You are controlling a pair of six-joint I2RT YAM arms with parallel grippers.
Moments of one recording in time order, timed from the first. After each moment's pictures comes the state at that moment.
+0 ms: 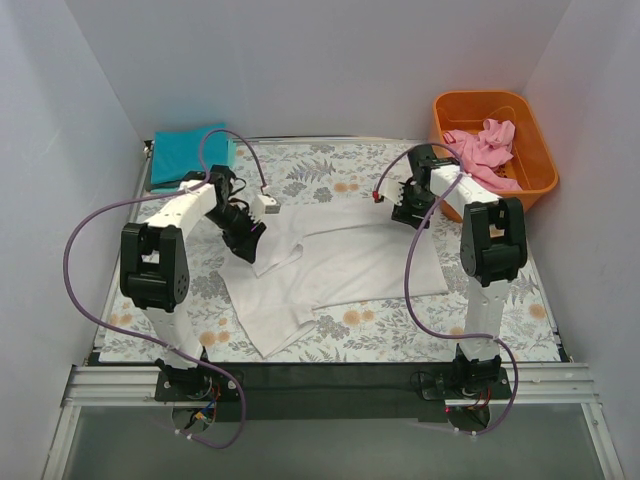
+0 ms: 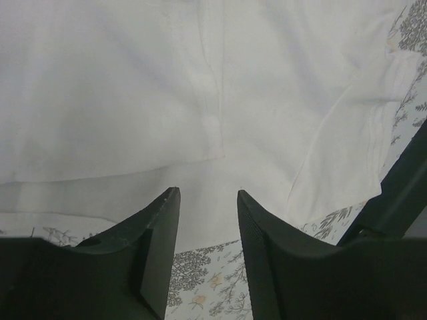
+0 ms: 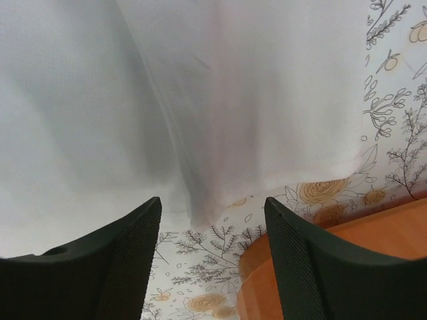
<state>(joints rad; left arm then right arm) -0.15 1.85 1.40 -1.11 0.53 0.86 0.21 2.07 1.61 -0.85 -0.10 -1.18</state>
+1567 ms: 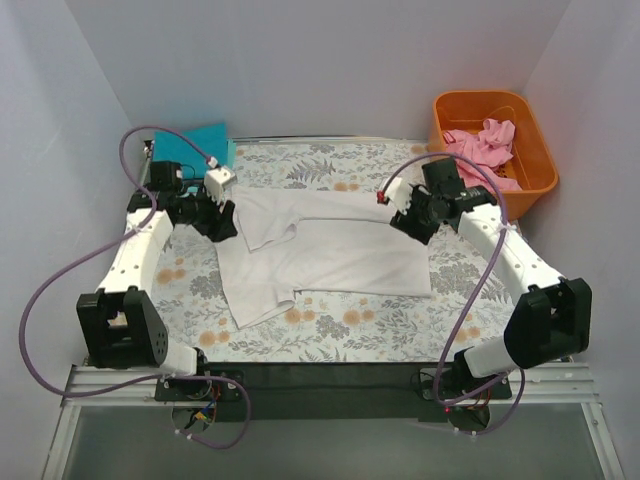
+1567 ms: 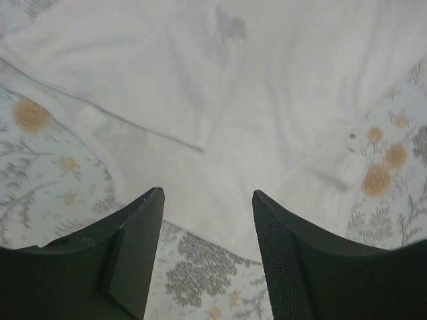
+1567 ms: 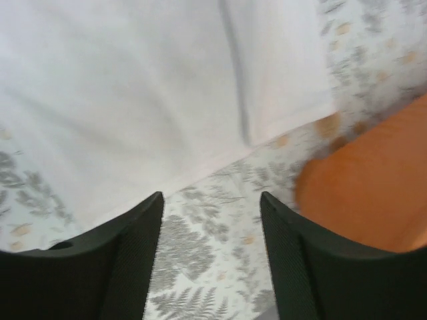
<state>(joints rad) 0.04 1.49 1.28 -0.77 0.64 0.61 0.31 1.48 1.29 -0.77 -0.18 -0.85</state>
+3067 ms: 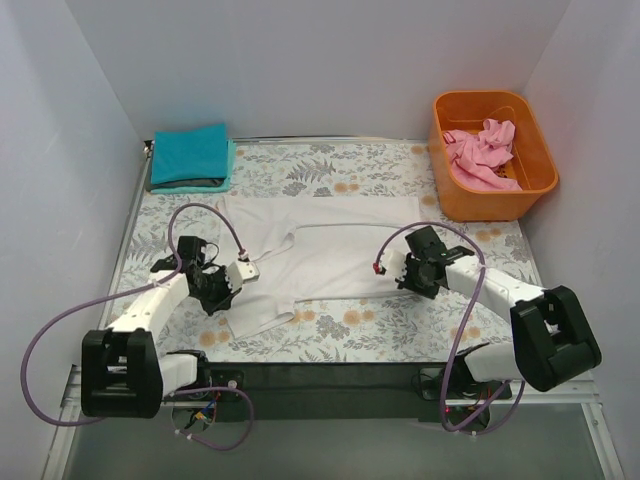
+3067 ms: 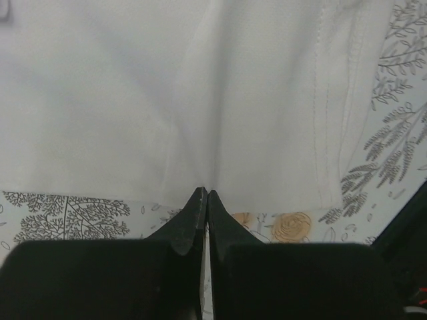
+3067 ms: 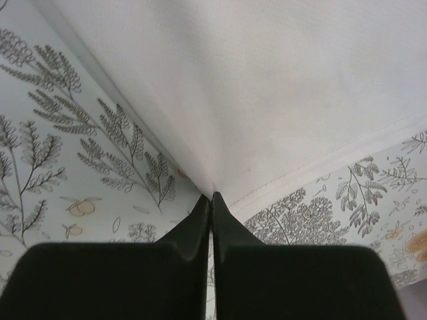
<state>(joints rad) -0.03 1.21 0.59 -0.72 0.45 1.02 0.44 1.34 0.66 -0.55 -0.01 -0.82</state>
